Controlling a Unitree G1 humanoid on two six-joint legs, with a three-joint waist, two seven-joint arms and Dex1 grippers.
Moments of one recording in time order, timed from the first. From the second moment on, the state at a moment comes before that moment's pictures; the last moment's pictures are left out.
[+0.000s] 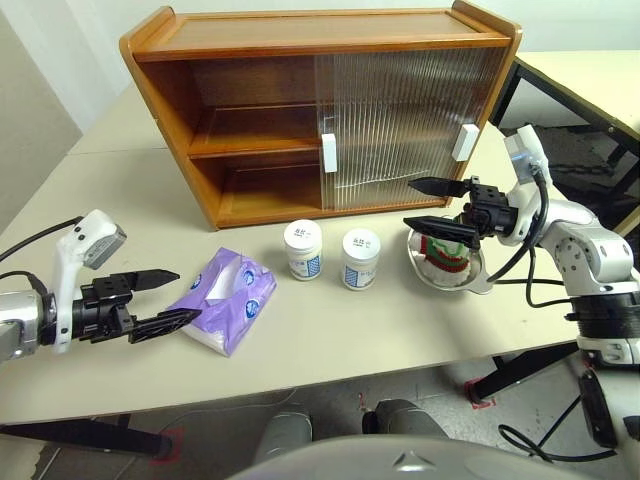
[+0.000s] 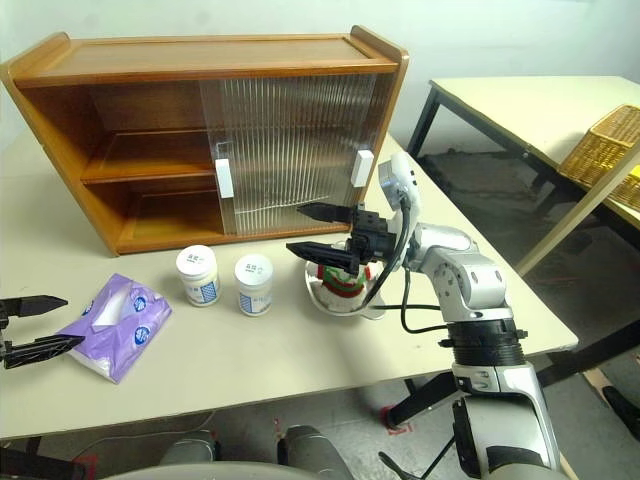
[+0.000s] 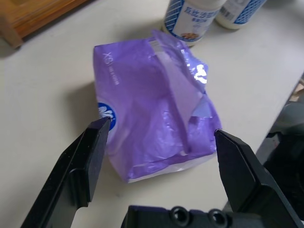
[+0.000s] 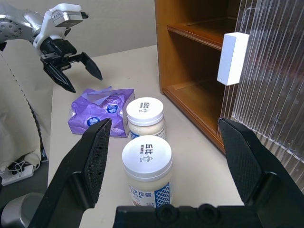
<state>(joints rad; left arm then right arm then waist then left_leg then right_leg) 0.29 1.08 0.49 -0.28 -0.55 0.68 -1.11 -0.52 -0.57 -0.02 0.08 0.59 0.45 1.26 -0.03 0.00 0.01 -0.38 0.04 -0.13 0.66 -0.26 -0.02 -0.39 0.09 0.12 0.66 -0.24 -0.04</state>
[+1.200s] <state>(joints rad) 0.26 0.97 0.33 -0.30 -0.50 0.73 -0.99 -0.52 -0.58 -0.02 0.07 0.59 0.46 1.24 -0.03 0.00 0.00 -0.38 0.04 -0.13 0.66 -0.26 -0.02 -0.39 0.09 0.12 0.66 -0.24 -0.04</state>
